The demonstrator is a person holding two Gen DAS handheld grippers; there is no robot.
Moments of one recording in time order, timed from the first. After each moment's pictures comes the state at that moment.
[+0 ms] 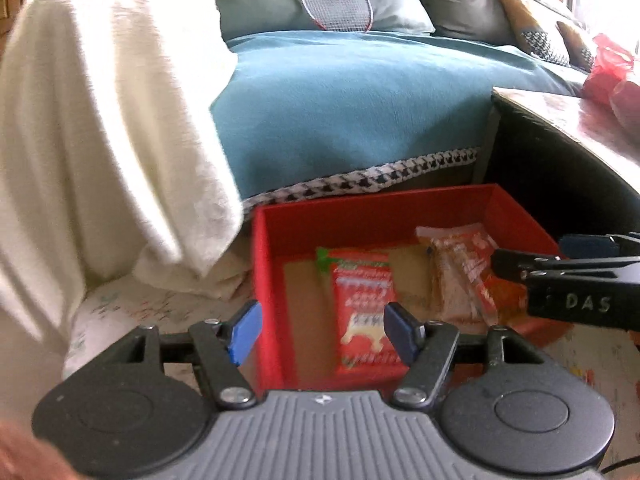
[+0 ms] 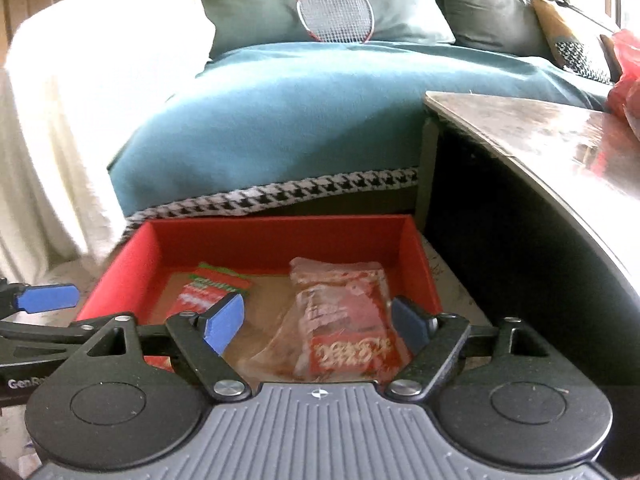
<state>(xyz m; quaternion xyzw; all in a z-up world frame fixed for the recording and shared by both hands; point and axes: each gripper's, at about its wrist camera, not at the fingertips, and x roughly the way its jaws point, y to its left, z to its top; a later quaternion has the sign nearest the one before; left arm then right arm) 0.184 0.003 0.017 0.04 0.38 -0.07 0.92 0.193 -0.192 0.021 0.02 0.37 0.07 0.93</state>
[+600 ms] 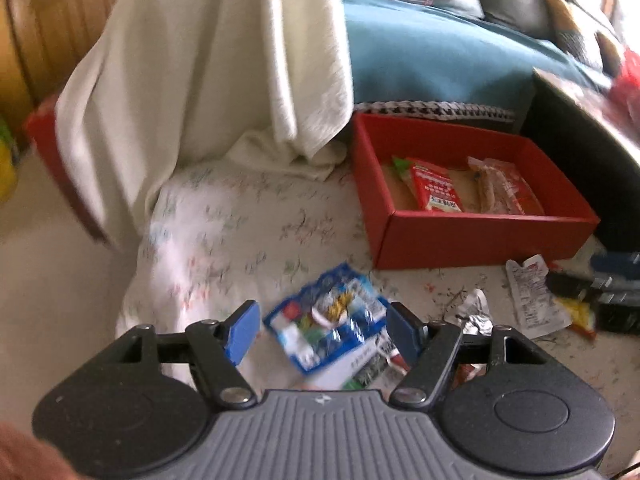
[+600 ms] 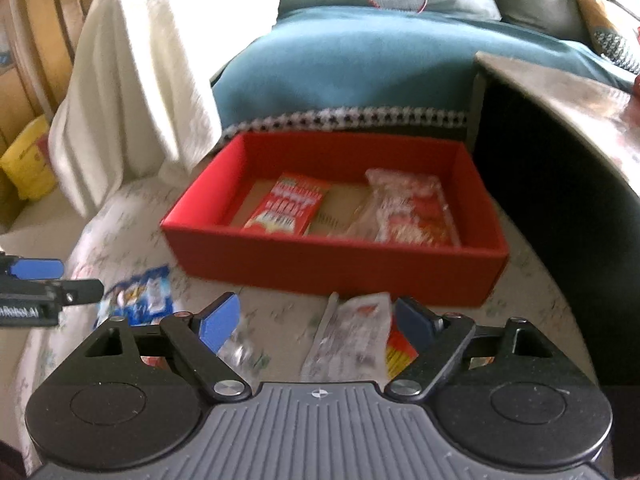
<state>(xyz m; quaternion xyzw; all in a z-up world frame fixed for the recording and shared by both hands) 0.090 0.091 0.010 -0.03 0.44 -0.03 0.90 0.107 -0.153 0.013 -0.01 0.42 0.14 0.90</state>
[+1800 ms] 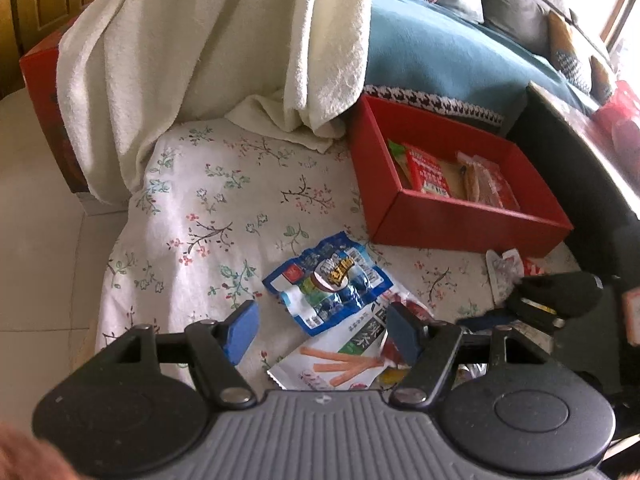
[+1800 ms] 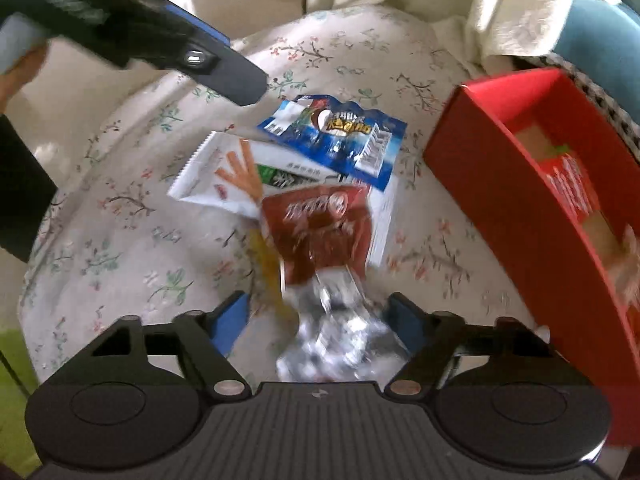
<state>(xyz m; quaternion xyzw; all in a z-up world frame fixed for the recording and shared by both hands) 0.084 0.124 0.006 -0.09 0.47 -0.07 0.88 0.098 -0.056 -0.034 -0.28 0.49 0.42 0.72</state>
